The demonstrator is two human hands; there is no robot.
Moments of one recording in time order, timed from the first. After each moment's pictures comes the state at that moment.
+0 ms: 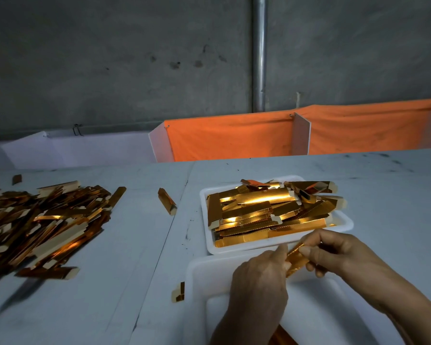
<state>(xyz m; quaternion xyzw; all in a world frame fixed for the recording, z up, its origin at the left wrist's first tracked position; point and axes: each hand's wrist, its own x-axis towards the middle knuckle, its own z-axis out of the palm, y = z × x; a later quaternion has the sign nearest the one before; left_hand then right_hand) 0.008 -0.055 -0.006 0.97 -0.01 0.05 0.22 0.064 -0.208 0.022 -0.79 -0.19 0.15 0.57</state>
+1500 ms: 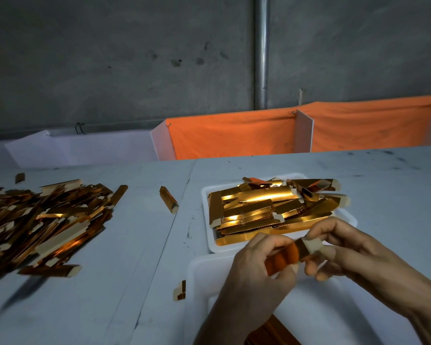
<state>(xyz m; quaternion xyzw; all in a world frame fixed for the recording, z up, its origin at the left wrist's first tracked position) -0.014 -0.039 0.019 0.87 -0.06 0.07 0.49 0.059 -0.222 0.032 -0.68 -0.27 0.21 0.65</state>
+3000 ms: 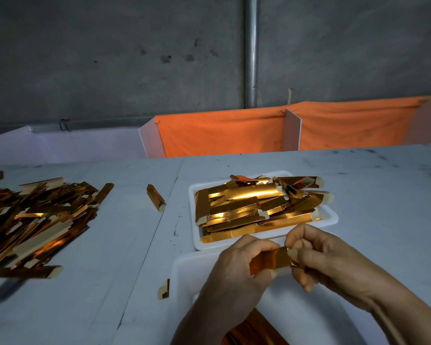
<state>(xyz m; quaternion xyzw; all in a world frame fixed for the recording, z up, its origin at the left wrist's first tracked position) -0.009 -0.036 0.011 0.91 -0.05 0.03 0.42 0.064 -0.212 0.018 -0.66 -0.21 0.28 0.66</state>
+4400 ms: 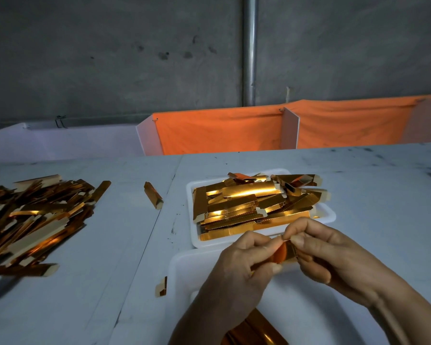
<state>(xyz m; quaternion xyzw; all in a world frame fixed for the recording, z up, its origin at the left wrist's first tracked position) -0.013 -0.037 0.012 0.90 -0.14 0.09 0.41 0.064 -0.216 0.019 -0.58 -0.26 0.29 0.72</state>
